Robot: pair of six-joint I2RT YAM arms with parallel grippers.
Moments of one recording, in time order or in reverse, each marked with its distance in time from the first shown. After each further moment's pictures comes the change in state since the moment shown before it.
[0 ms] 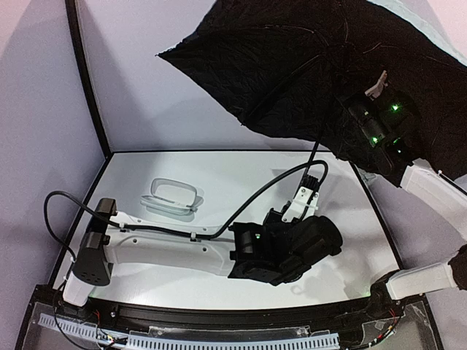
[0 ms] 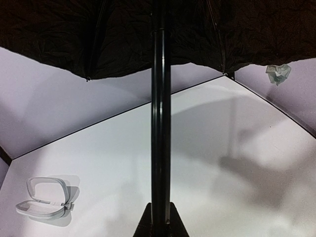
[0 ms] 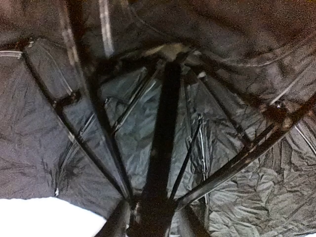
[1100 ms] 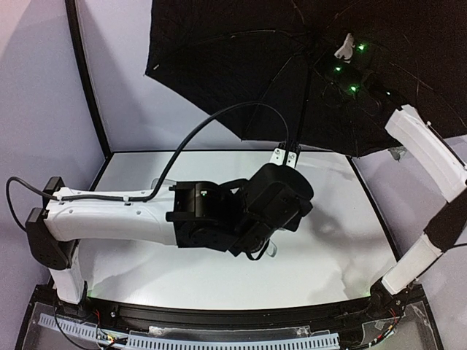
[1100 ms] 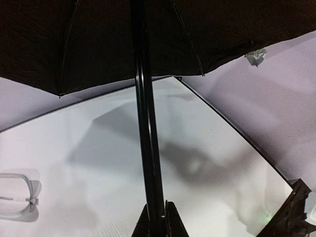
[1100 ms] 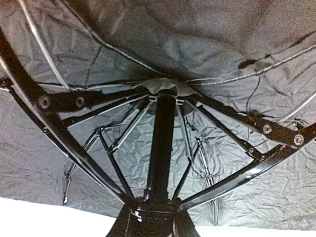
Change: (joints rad) left arm -0.003 -0.271 -0.103 -0.127 0.380 -0.141; right arm 0.039 0.363 0.690 -0.624 0.094 -0.015
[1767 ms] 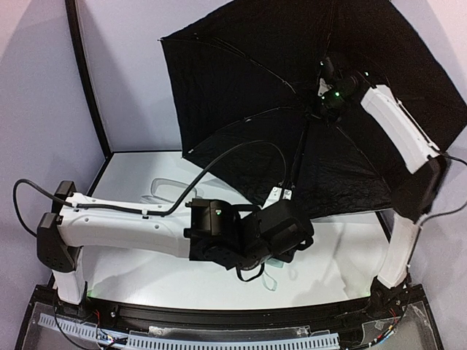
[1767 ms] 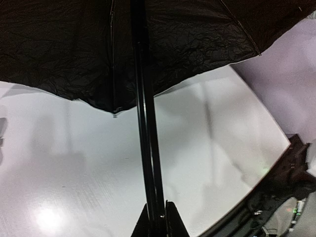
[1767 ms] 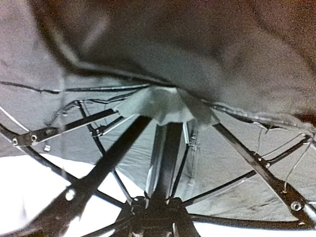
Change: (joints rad) left arm 0.000 0.036 -0.079 -0.168 0.219 -0.293; right arm -0.073 0.337 0.440 -1.002 -0.027 -0.073
